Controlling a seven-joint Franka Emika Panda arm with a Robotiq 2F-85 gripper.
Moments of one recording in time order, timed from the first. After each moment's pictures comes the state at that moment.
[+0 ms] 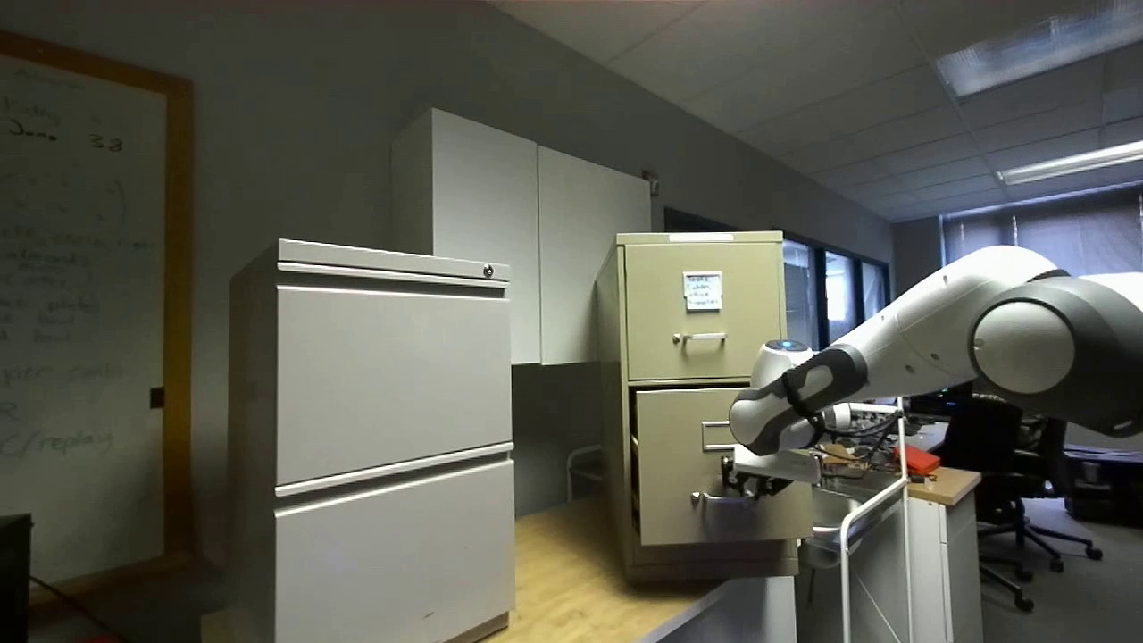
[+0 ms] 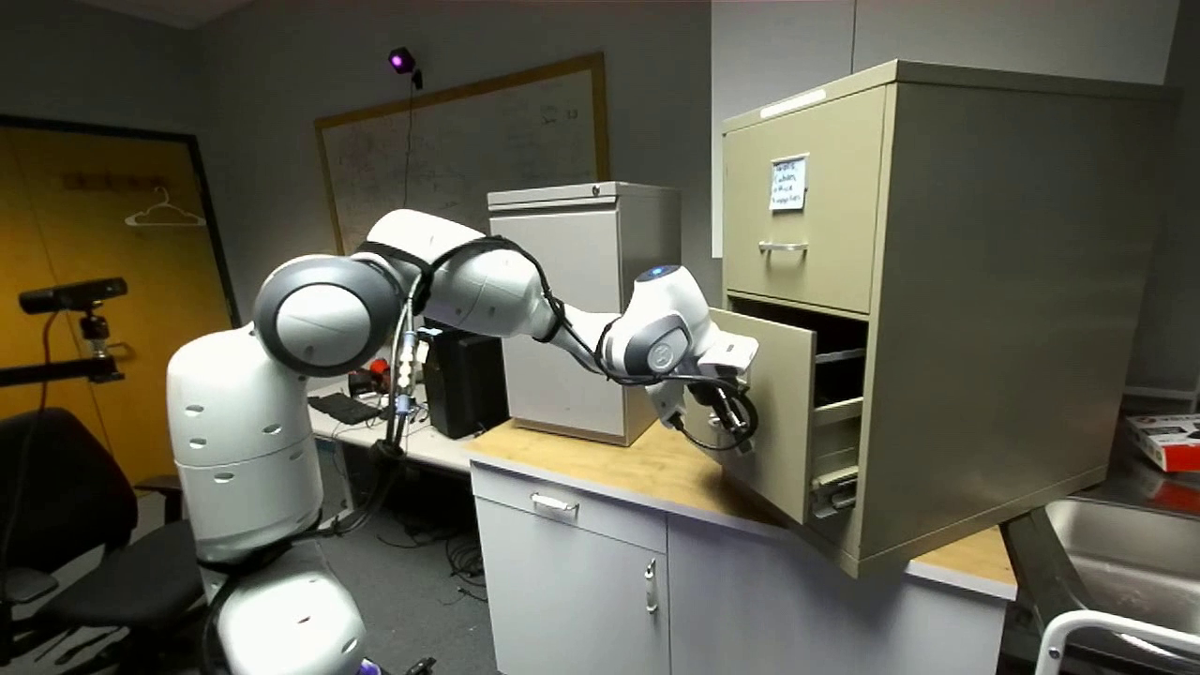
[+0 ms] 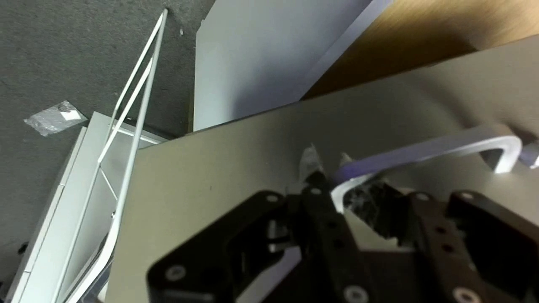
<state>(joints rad) -0.18 0.01 -0.30 -2.03 -0.09 2.54 0.49</state>
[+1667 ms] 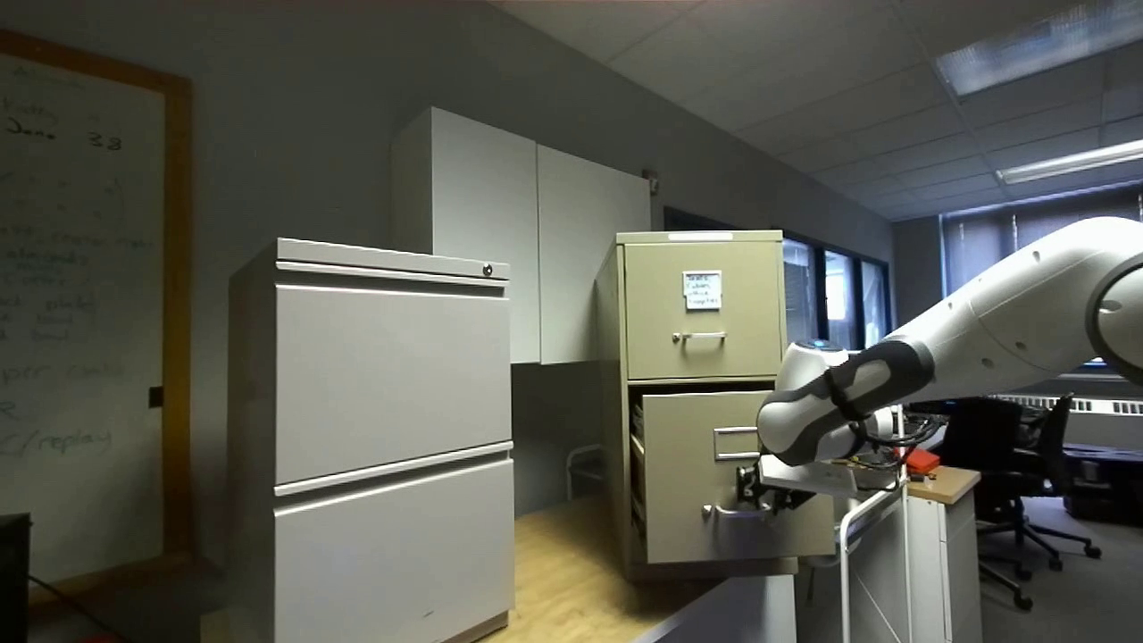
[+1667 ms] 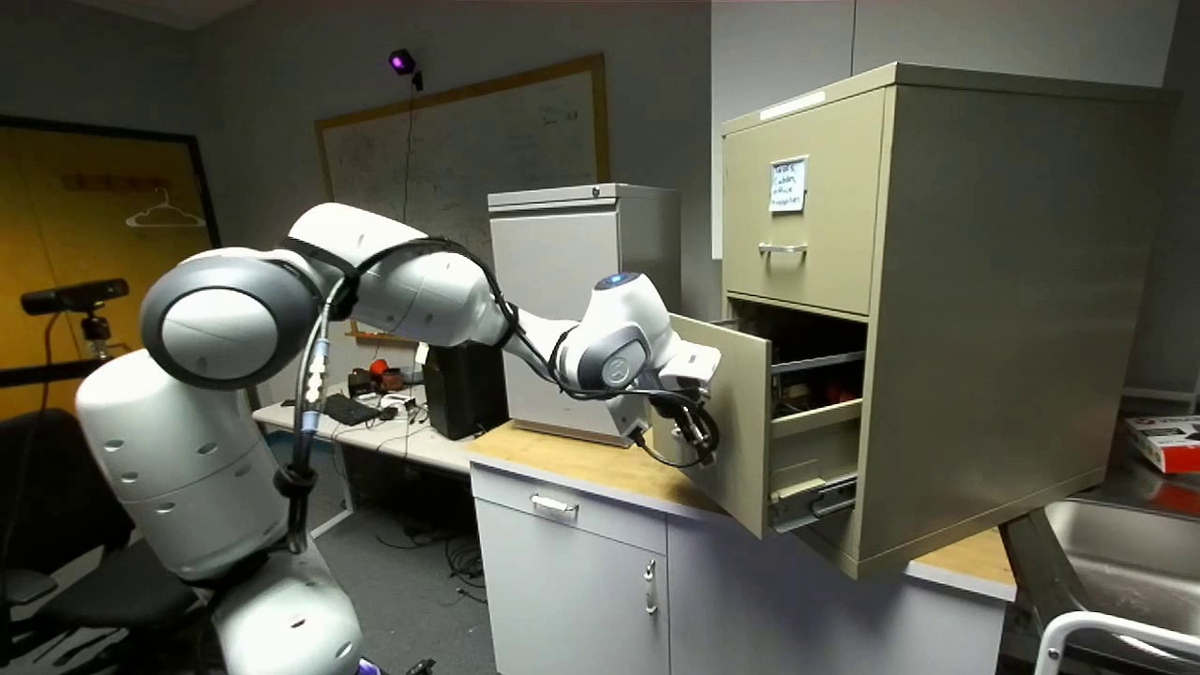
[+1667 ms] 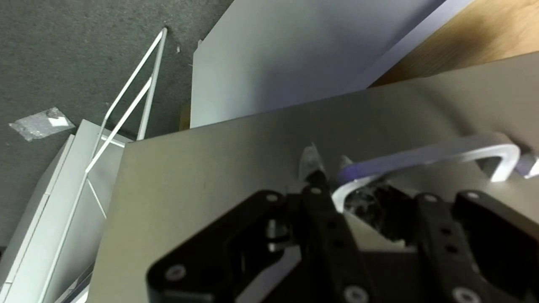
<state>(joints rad) -0.21 -0.20 -0.25 -2.28 -0.10 2.57 0.42</state>
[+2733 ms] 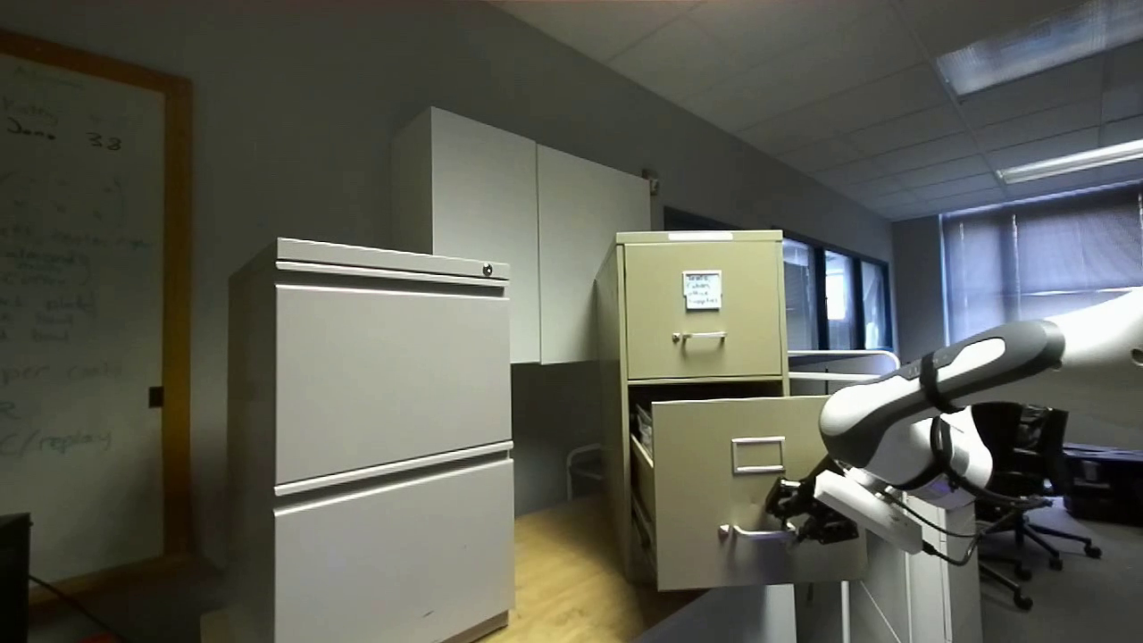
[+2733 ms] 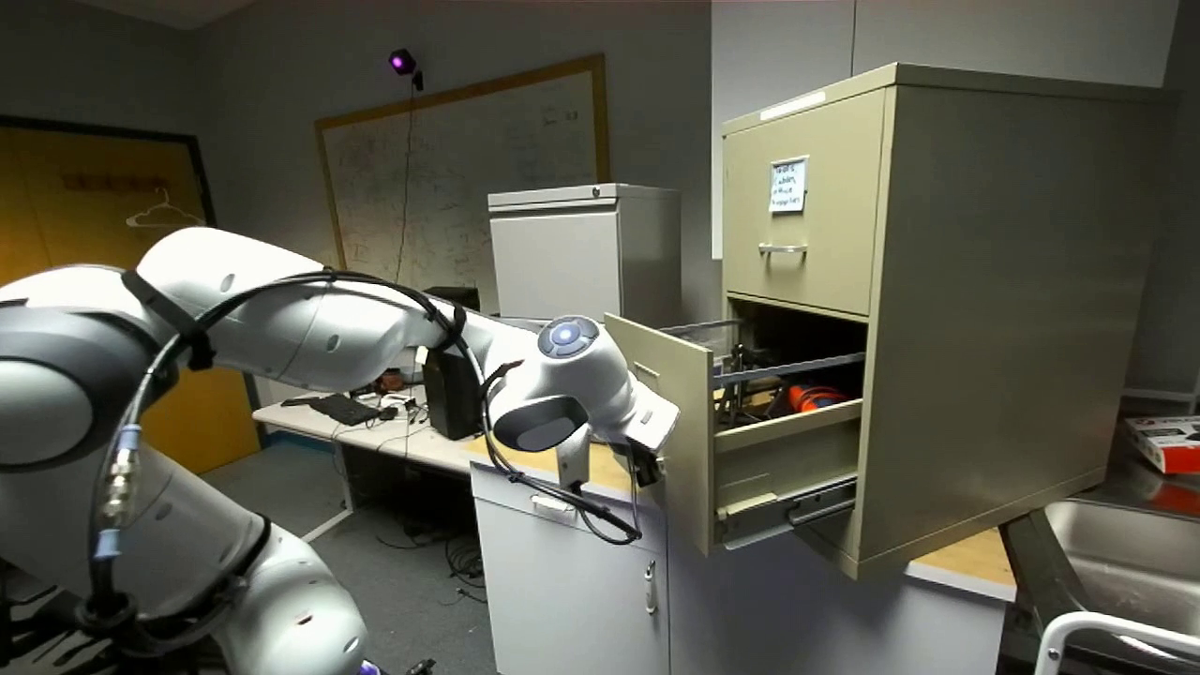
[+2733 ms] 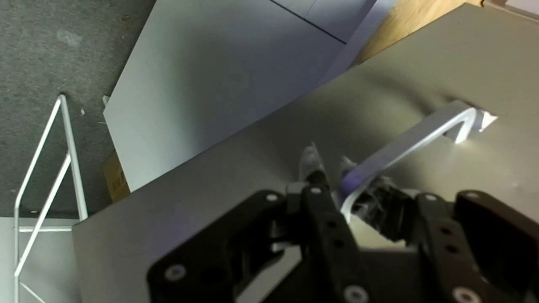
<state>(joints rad) -0.15 -0.53 -0.35 -2.65 0.38 2.71 0.14</state>
